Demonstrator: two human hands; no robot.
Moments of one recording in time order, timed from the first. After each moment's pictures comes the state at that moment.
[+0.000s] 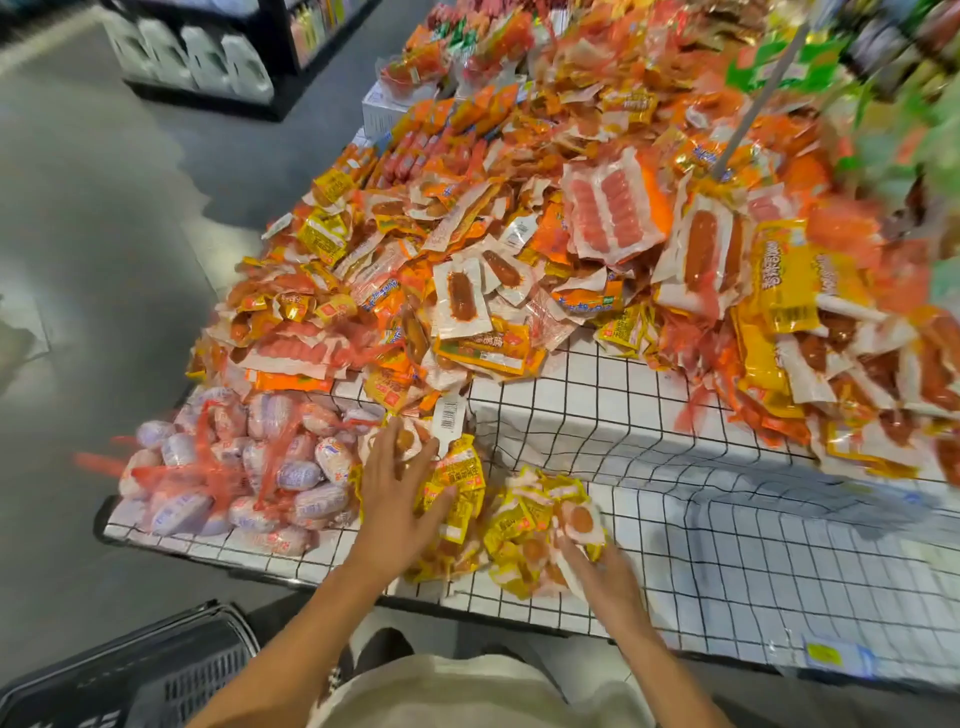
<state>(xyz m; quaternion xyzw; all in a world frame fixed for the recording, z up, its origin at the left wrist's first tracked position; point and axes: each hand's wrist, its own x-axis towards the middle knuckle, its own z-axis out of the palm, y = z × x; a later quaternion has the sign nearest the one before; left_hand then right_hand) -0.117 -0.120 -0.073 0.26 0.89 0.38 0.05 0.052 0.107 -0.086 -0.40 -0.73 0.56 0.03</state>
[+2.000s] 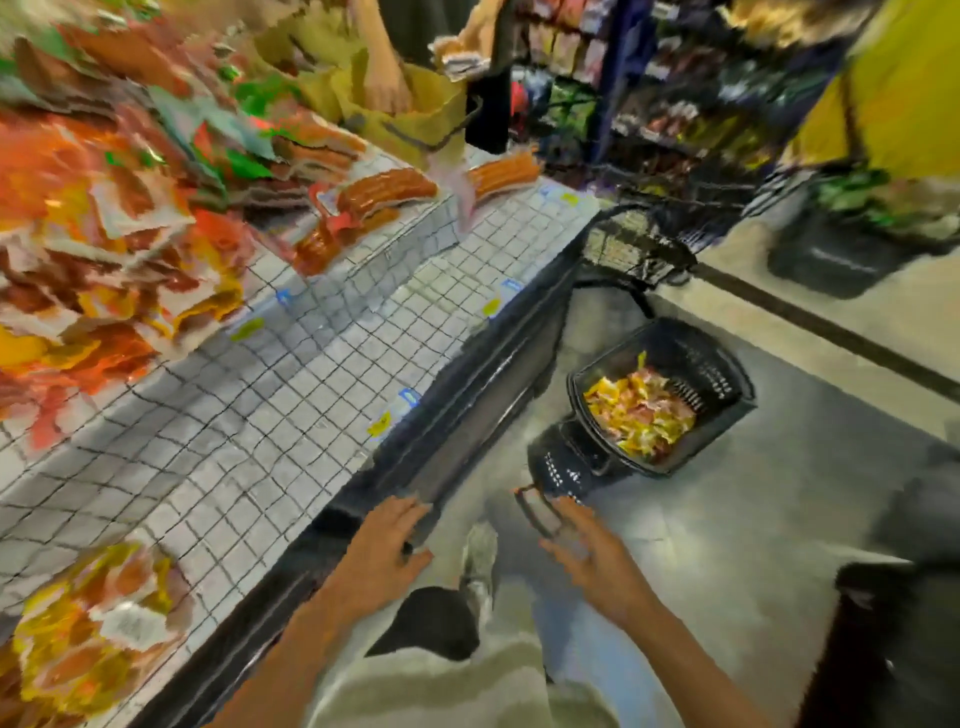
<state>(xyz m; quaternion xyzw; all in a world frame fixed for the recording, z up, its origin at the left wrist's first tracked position) 0.247 0.156 -0.087 0.68 0.65 0.02 0.33 0.559 0.174 -0.111 -0.59 -0.62 0.50 0.16</state>
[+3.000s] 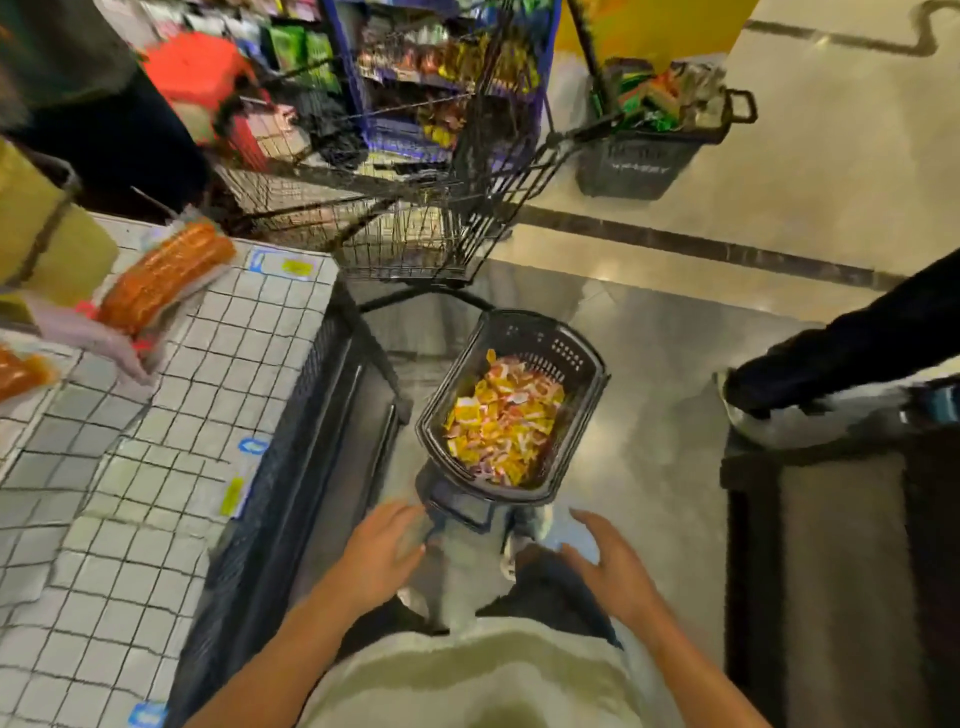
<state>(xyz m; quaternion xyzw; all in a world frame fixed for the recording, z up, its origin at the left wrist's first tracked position) 0.471 0.482 -0.165 0.80 0.46 -0.12 0.37 0.771 0.350 -0.144 -0.79 -0.38 0.47 0.10</state>
